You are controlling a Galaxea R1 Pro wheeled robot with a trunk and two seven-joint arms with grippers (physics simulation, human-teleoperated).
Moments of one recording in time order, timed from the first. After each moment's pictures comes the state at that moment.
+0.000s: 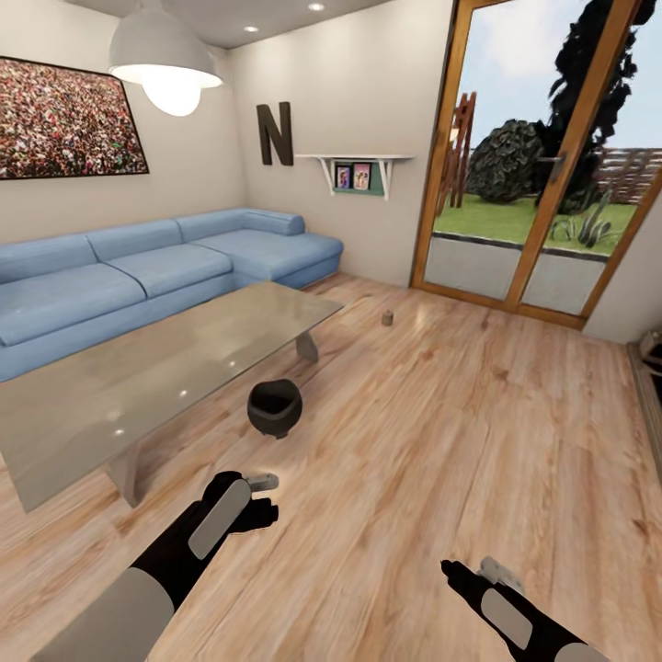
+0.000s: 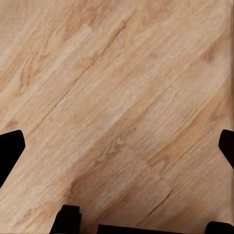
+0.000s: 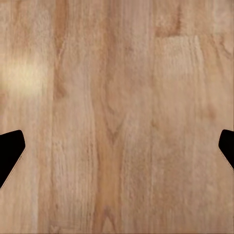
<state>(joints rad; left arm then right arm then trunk) -0.64 0.04 -0.46 -0.94 0.99 0.85 0.75 -0.54 -0.17 0.60 -0.34 -1.26 0.04 -0.14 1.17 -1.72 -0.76</state>
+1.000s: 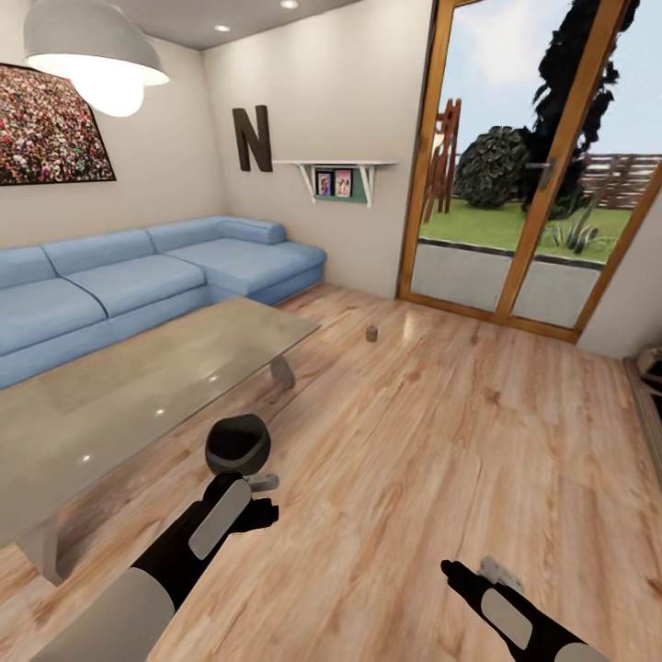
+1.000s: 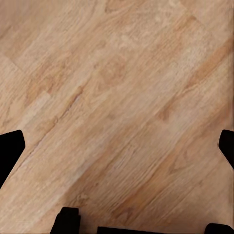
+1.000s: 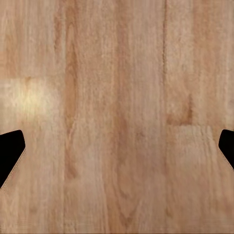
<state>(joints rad) -0.64 0.04 -0.46 -0.94 0.99 0.85 0.75 -0.54 -0.17 0.60 -0.34 -1.26 0.04 -0.14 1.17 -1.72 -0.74</state>
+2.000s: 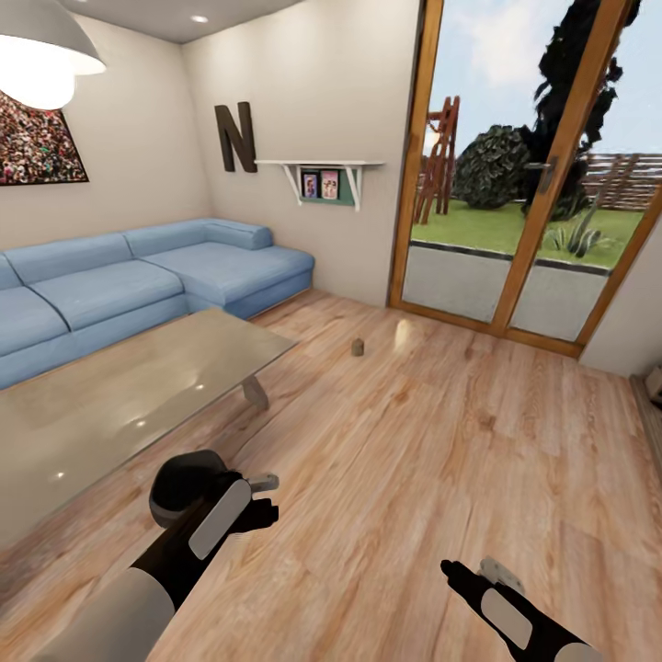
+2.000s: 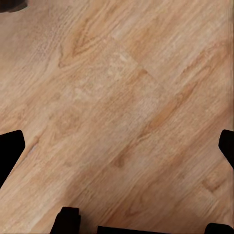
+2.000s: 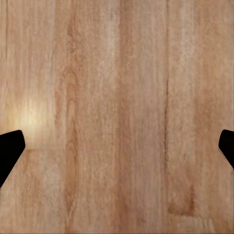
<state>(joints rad) -0.64 0.04 -0.46 -0.94 0.99 0.85 0.75 -0.54 -0.17 0.60 -0.34 -1.26 0.04 -0.14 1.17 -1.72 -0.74</state>
